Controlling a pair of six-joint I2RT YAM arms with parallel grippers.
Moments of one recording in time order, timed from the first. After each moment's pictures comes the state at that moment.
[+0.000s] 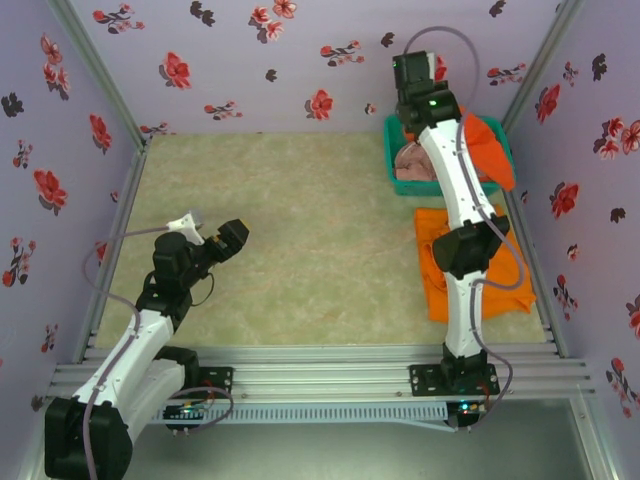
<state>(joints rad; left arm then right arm) -0.22 0.81 0.41 0.11 0.30 -0.80 0.32 2.14 2.55 -1.00 0.69 -0.02</state>
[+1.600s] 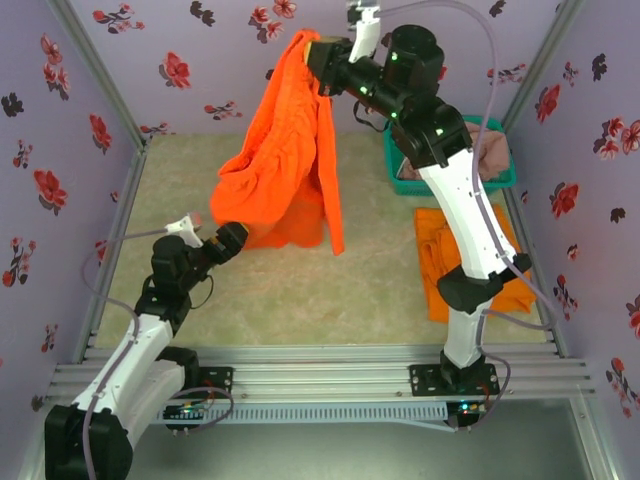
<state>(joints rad) -0.22 0.76 0.39 0.11 0.30 -0.81 0.63 1.89 2.50 -0.58 -0.25 0.27</state>
